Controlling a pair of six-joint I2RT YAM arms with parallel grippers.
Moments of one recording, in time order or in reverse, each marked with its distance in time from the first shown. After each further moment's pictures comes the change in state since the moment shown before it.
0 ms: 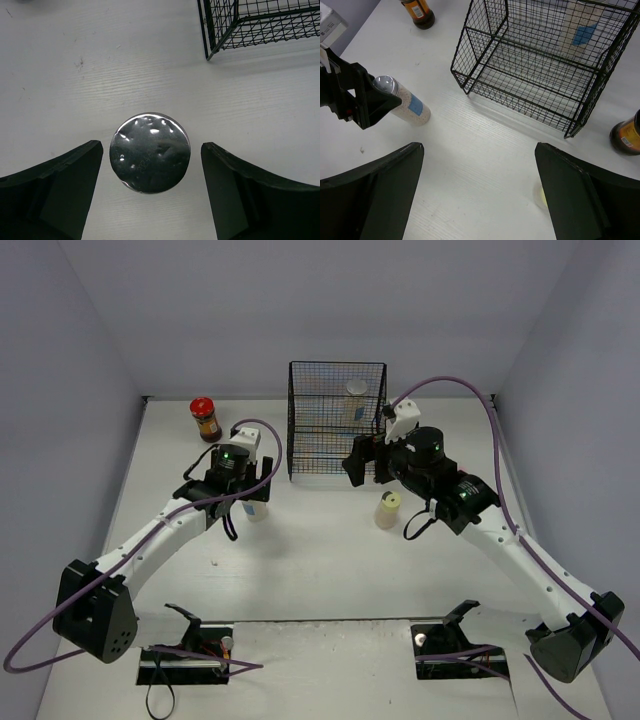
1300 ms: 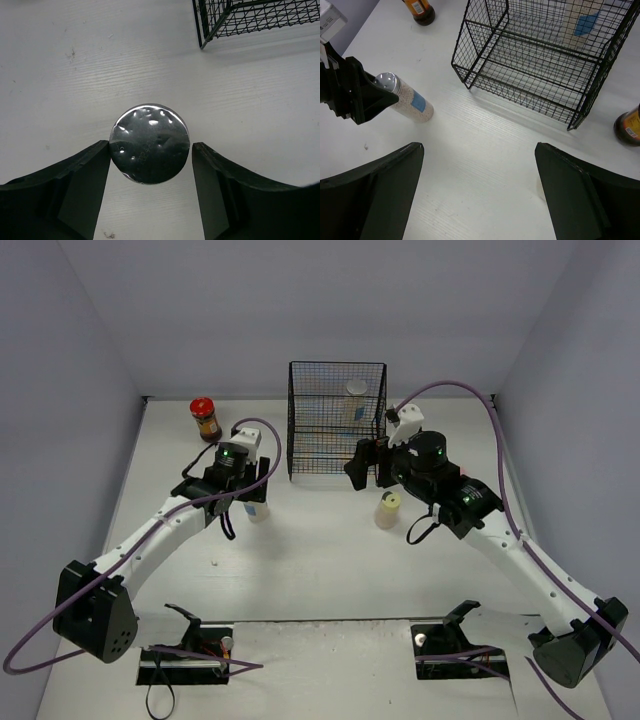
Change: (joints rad) left arm 0.000 0.001 0.032 -0.068 0.042 -0.005; right arm 0.000 -0.031 -0.026 -0.016 -0.001 0.029
